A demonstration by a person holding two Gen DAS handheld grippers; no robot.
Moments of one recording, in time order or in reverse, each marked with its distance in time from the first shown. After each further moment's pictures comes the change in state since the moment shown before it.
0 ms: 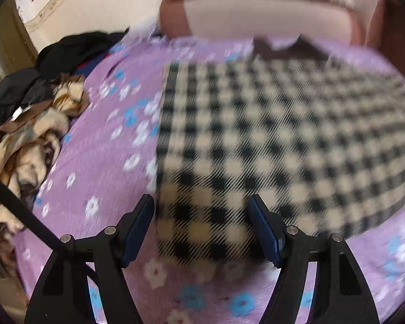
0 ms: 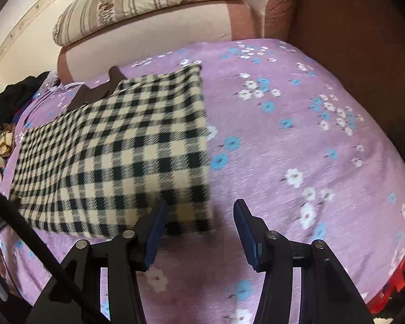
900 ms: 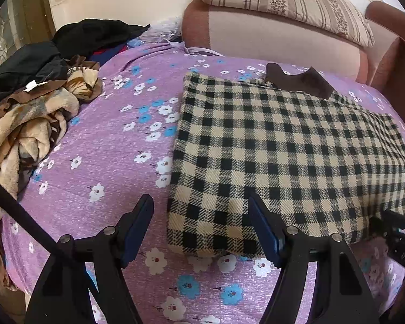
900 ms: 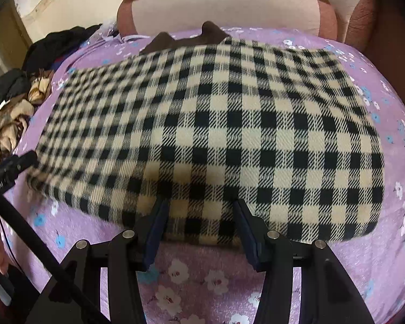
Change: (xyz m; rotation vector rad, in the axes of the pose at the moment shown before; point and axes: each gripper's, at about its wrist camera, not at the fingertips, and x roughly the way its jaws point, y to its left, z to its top) left arm -0.030 0.025 0.005 -0.168 -0.072 -0.089; right arm 0.050 0.135 -0.022 -0.202 0.100 0.148
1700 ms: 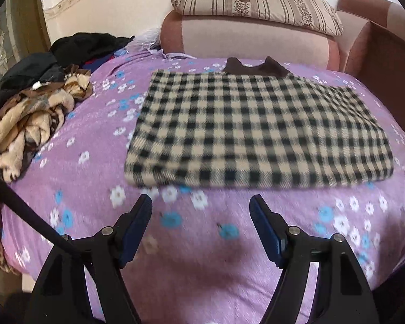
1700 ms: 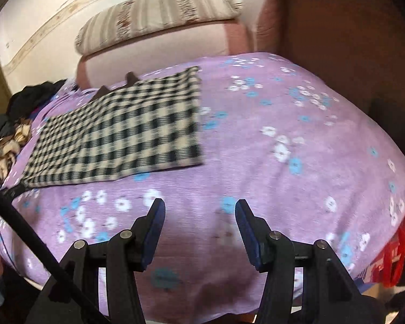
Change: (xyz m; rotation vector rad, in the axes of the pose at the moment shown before) left arm -0.062 -0.060 -0.073 0.042 -0.051 -0.029; right arm -0.116 -0.120 -0.116 0.206 -0.254 -0.145
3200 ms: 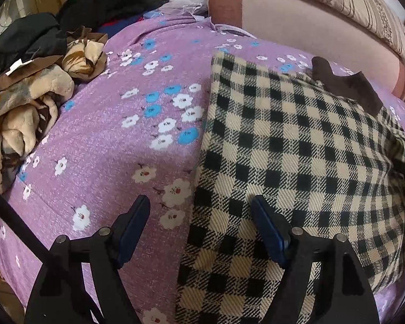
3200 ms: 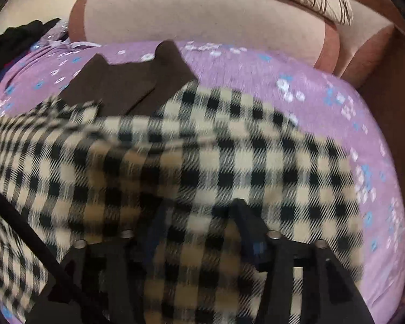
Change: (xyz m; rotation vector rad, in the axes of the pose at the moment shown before) left arm 0.137 0.088 0.103 -0.158 0.158 0.108; right arm 0.236 0.175 0.189 -0.306 0.246 -0.095
